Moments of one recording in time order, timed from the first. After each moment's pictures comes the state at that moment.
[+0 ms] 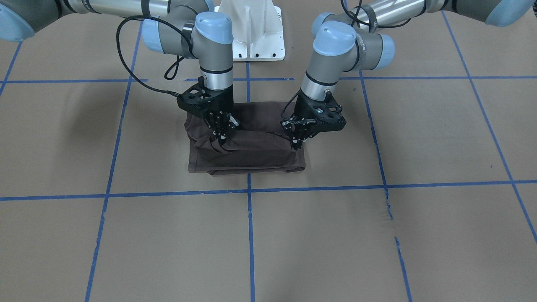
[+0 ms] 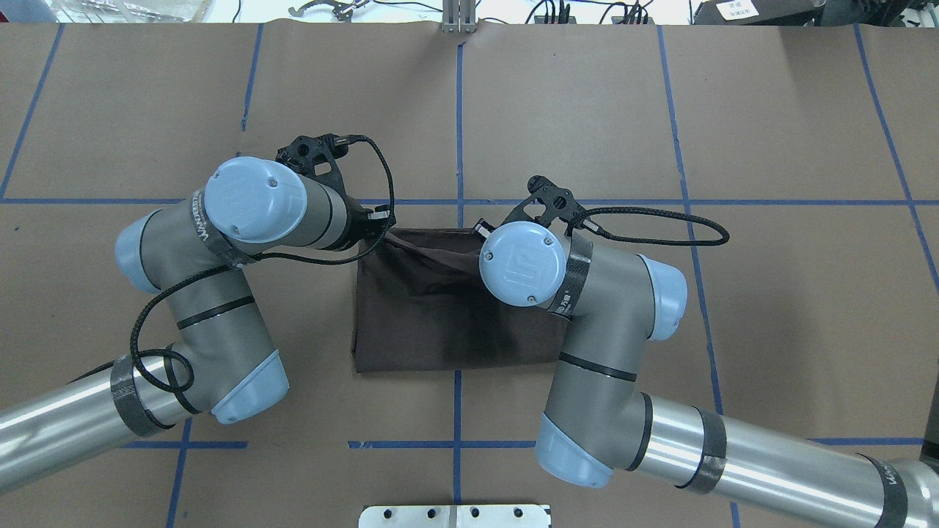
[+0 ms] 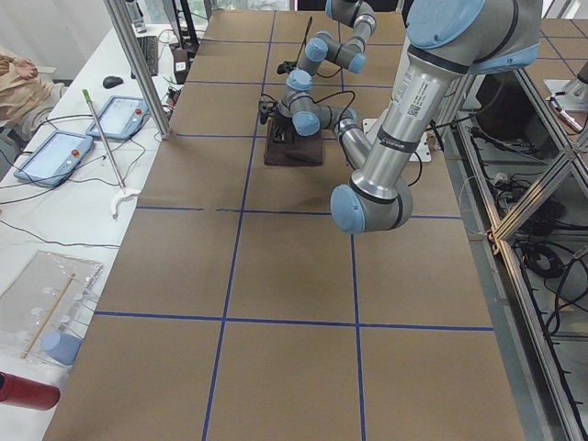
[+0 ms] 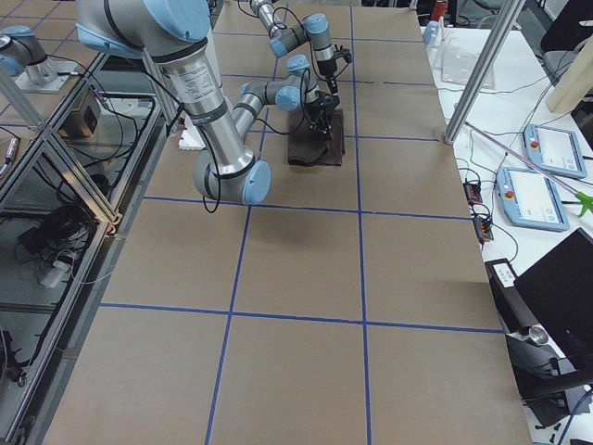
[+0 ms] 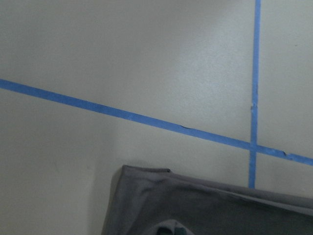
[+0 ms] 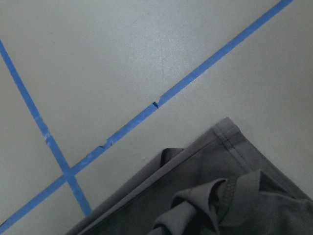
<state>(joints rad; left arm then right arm) -0.57 -2.13 -1.67 -1.92 -1.71 -1.45 0.42 -0.90 1.66 -1.54 1.44 1.95</state>
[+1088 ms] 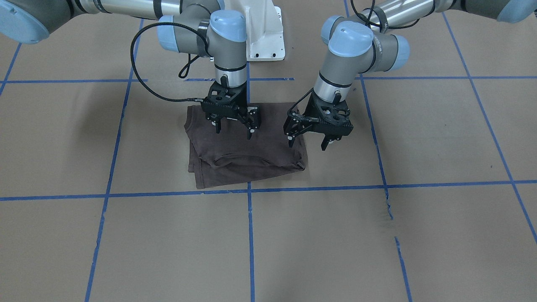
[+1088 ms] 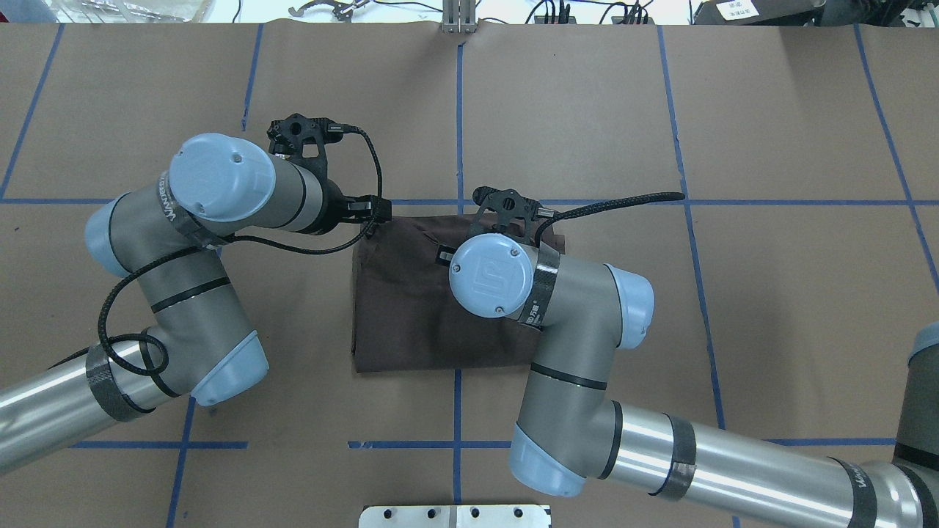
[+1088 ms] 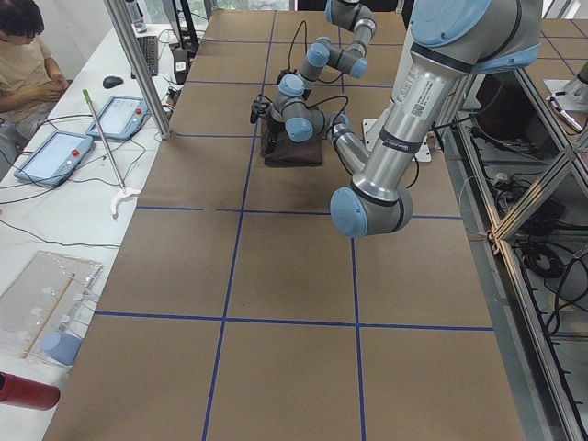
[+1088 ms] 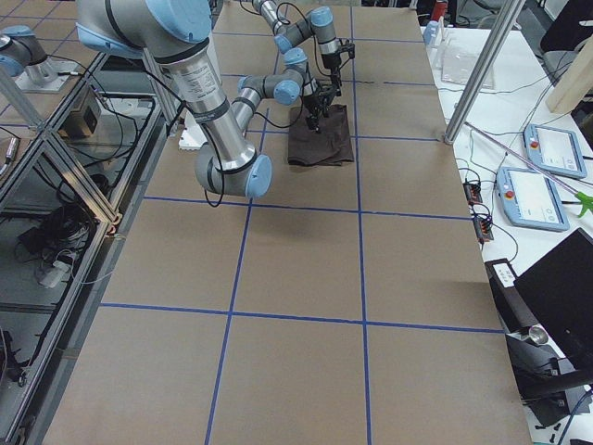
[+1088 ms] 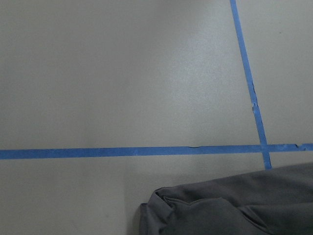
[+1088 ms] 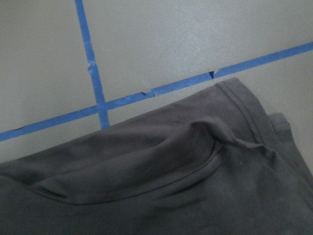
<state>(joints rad) -0.62 -2.10 -1.70 -1.93 -1.75 -1.18 0.40 -0.85 1.60 -1.53 1.45 1.57</state>
